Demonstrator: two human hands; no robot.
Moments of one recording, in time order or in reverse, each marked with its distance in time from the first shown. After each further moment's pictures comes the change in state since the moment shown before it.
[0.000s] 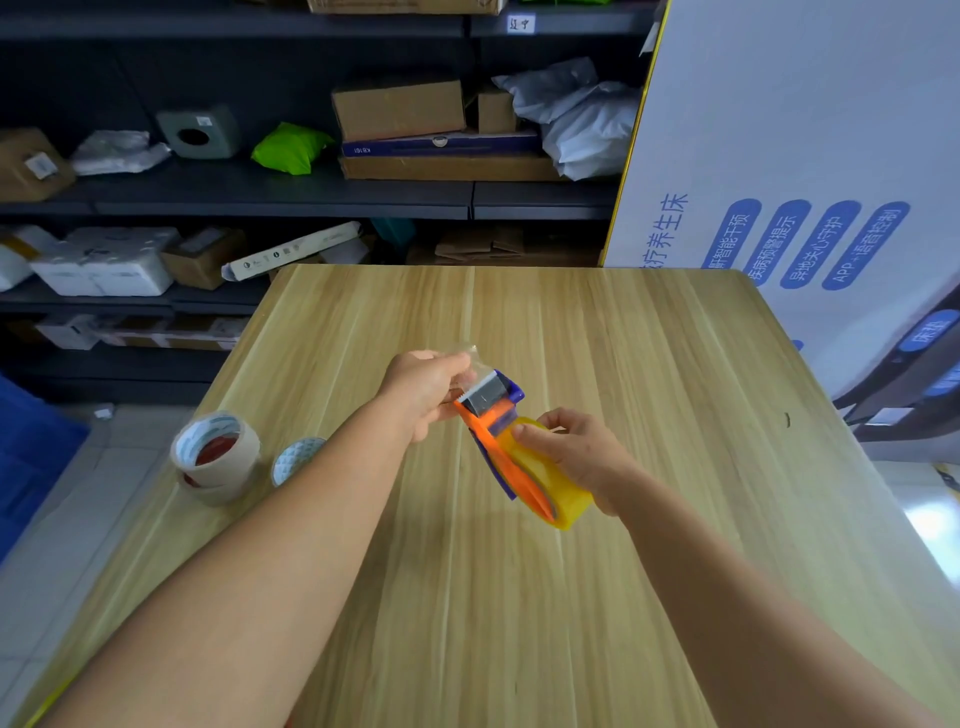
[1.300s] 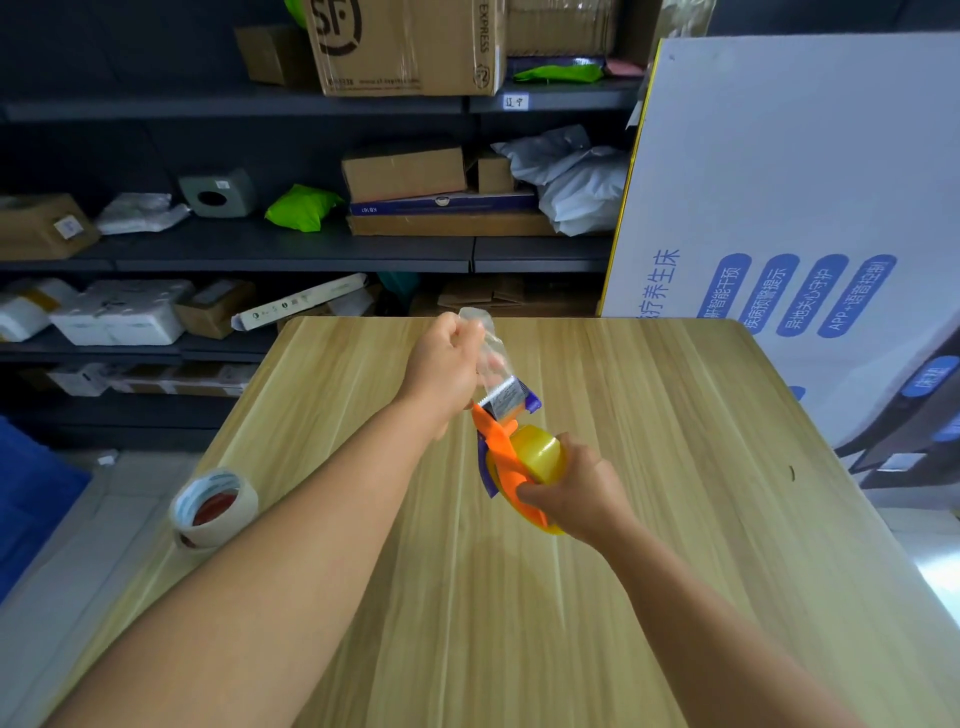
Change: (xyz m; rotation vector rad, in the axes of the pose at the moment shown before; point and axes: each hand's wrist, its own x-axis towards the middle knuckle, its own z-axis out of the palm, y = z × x) left_hand -0.012 0.066 0.024 0.184 0.021 0.423; right_hand 0.006 -0.021 -0.005 -0.370 0.225 -0.190
